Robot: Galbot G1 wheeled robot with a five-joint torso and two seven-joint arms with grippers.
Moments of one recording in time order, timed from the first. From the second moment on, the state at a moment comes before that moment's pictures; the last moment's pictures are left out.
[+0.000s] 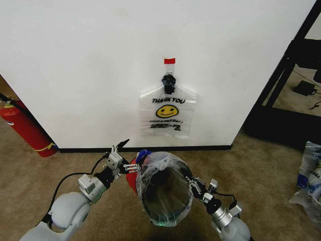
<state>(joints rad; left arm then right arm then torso) 1.35 -0.93 -0.38 -1.98 -0.30 -0.11 0.25 -1.29 1.10 0.15 1.50 1.08 0.42 -0.88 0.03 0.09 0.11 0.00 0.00</state>
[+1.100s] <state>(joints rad) 1.46 -0.95 -0.38 -1.98 -0.19 0.12 -0.21 -1.30 1.24 0.10 1.81 1.11 0.48 0.10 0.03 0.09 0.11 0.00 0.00</state>
